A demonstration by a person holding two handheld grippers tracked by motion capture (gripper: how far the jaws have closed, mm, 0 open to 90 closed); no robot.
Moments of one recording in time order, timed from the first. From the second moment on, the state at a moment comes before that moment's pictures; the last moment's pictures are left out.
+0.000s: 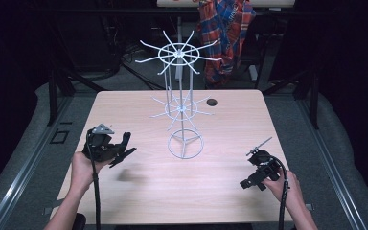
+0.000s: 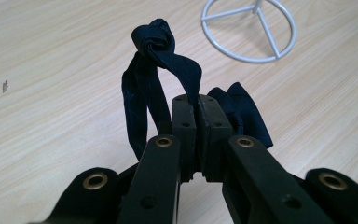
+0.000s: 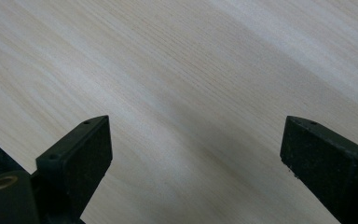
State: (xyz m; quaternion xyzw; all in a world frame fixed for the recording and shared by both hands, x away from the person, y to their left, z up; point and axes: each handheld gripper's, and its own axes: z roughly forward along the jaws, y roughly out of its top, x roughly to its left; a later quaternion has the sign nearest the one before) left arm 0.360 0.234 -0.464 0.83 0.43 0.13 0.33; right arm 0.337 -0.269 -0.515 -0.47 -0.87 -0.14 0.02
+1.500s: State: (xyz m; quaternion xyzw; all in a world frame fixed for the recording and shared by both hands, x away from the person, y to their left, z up) left arm 0.372 0.202 -0.425 0.82 0.38 0.14 0.40; right arm 0.336 -0.271 -0.516 -0.47 -0.87 -0.14 0.02
